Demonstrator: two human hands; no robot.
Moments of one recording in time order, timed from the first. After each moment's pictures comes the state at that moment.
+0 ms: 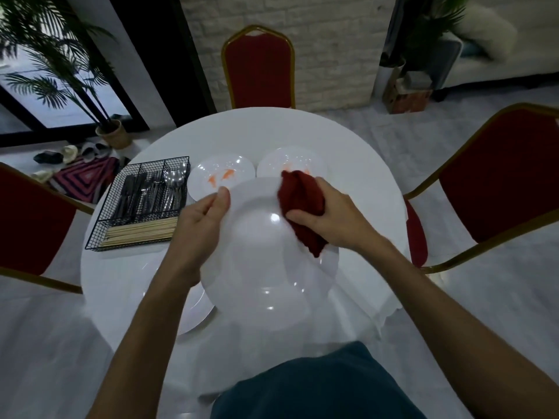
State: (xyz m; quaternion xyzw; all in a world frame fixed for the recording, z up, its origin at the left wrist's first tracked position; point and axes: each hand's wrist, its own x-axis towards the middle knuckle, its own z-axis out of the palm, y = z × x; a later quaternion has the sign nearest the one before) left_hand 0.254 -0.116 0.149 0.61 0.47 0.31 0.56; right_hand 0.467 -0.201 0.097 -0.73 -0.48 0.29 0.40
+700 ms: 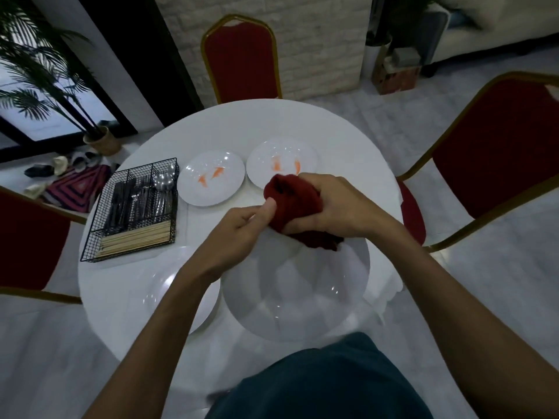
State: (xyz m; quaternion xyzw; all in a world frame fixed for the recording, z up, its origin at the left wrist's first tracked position) left_hand 0.287 -0.126 0.134 0.77 0.33 0.11 0.53; right_hand 0.478 -0.215 0.126 -0.68 -0.56 0.31 0.37
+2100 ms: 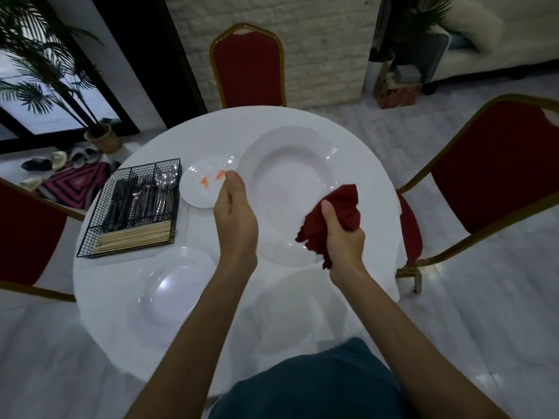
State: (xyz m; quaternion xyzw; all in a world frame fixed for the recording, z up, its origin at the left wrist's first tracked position) left_hand 0.320 -0.134 0.125 0.47 0.47 0.43 0.61; right_hand 0.427 -0.222 0.062 -0.61 0.04 0.35 0.71
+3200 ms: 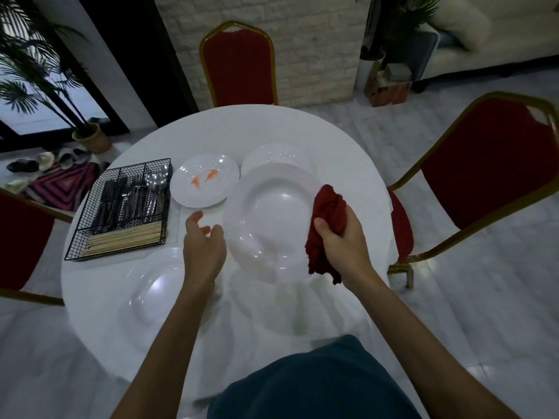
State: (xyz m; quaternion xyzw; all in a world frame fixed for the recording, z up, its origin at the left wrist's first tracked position) left_hand 0.267 -0.100 0.063 0.59 0.61 0.26 0.45; right_hand 0.447 -0.244 0.053 -0.73 -0.18 0.31 0.59
